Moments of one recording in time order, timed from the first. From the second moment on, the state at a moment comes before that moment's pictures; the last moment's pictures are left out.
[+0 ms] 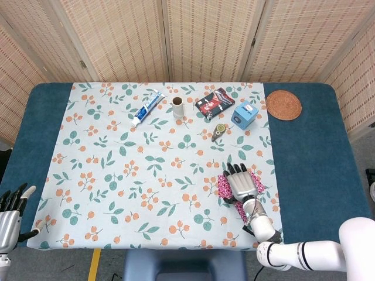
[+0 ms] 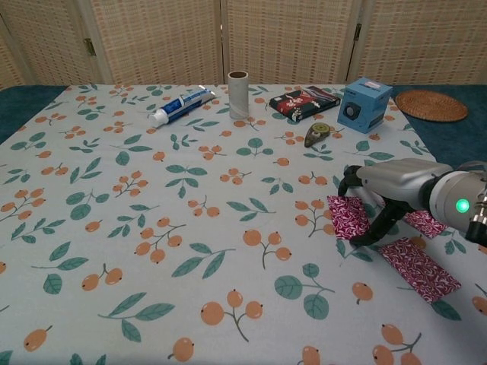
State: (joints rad) left arm -0.02 -1.20 -0.02 -1.51 1.49 1.52 -0.03; right arm 0.82 -1.57 0.05 -1.68 -0.52 1.12 -0.85
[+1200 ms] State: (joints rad) left arm -0.02 -1.18 -0.02 -1.57 1.49 1.51 0.03; right arm 0.73 -1.25 -0.04 -1.66 -1.04 0.89 -0.48
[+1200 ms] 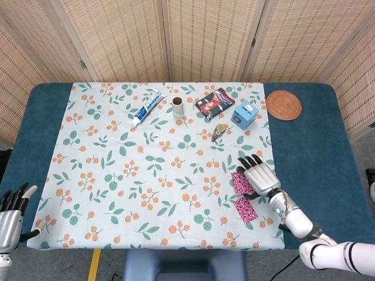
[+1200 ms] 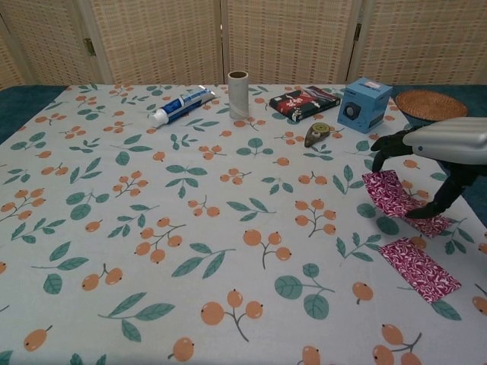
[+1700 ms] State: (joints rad) left arm -0.02 -1.17 -0.02 -1.61 1.48 1.51 0.06; right arm 0.71 -1.27 -0.07 -1.43 -1.28 0.79 -0.28
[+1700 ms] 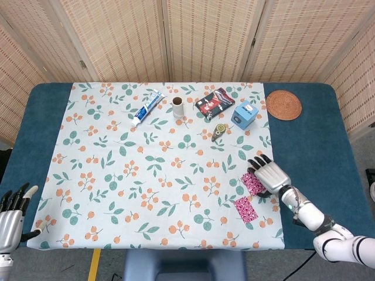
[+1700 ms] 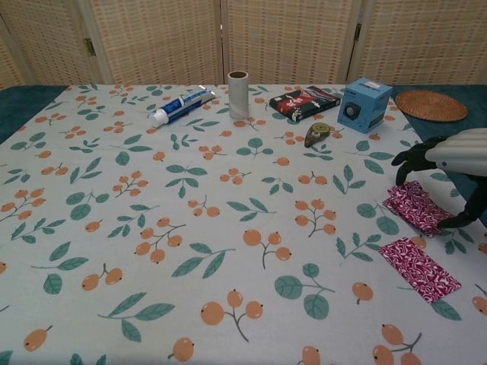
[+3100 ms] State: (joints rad) left arm -0.01 -1.16 -0.02 -1.62 1.48 1.52 0.07; right arm 0.67 -1.26 -0.06 -1.40 -1.40 0.80 -0.18
